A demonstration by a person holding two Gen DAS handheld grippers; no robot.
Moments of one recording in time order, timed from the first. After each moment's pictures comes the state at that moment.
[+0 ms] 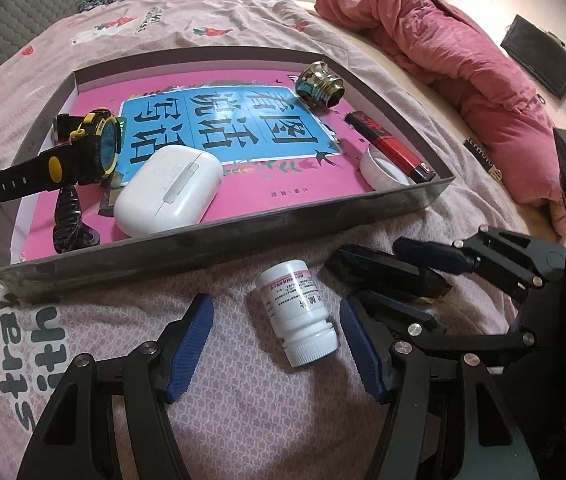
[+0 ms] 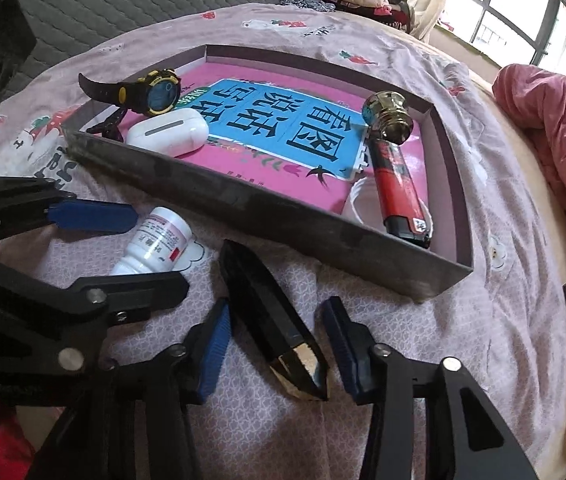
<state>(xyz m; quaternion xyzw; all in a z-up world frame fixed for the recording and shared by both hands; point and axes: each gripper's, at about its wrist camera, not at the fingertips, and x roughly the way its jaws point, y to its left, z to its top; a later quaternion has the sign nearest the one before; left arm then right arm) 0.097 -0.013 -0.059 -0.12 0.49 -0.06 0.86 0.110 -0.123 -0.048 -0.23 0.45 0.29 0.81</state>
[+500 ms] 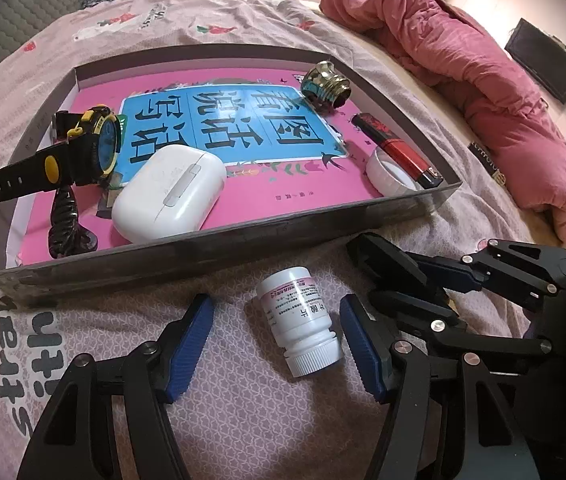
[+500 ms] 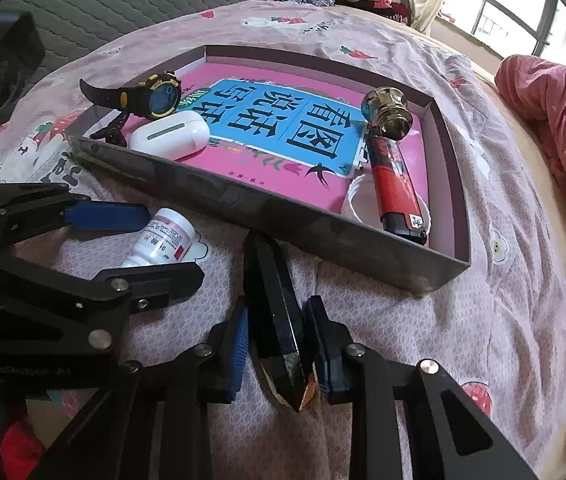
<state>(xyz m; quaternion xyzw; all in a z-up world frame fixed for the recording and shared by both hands) 0.102 -0.012 -0.061 -0.12 0.49 -0.05 0.86 0.112 -0.127 -0.041 -0.22 0.46 0.30 0.81</state>
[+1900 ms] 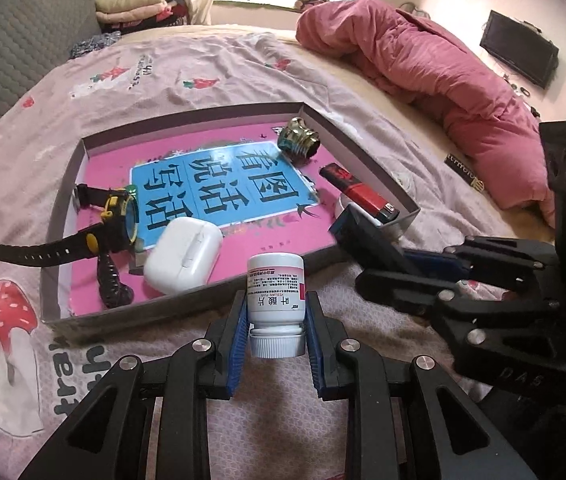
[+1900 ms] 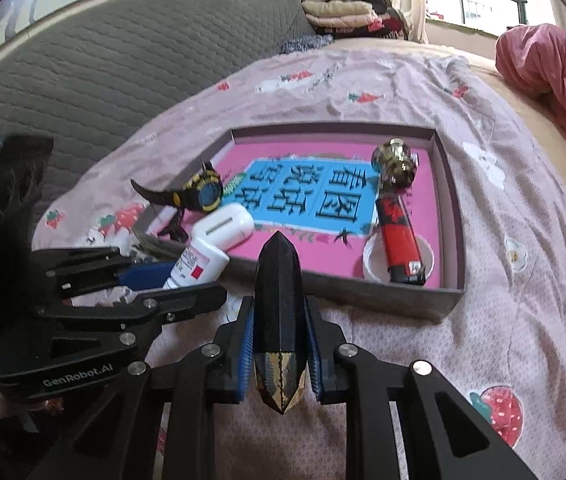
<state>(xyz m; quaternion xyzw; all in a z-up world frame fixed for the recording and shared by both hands) 0.083 -0.009 -0.013 -0.07 0.44 -0.06 0.89 0.115 -0.148 0.005 -0.05 0.42 0.37 0.82</state>
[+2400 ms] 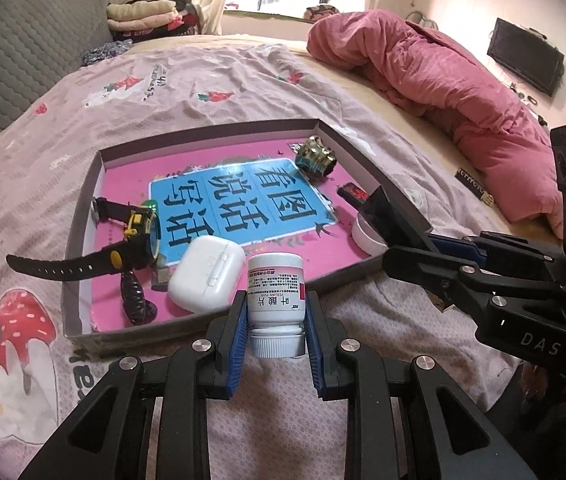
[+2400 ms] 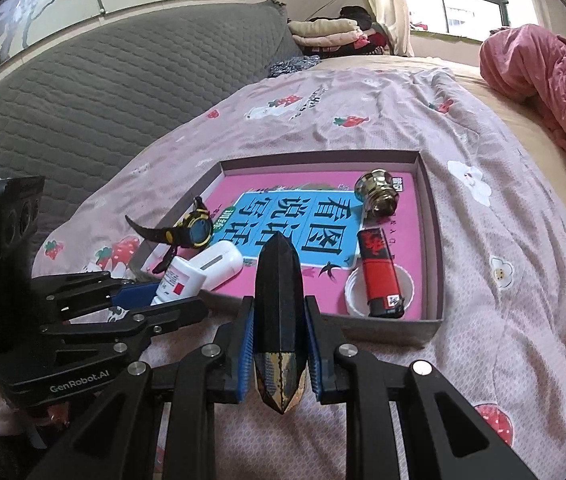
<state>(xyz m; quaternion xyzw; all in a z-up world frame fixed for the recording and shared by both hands) 0.086 0.001 -0.005 -0.07 0.42 -0.04 0.90 0.127 -0.155 0.016 -0.03 0.40 0.36 0.84</state>
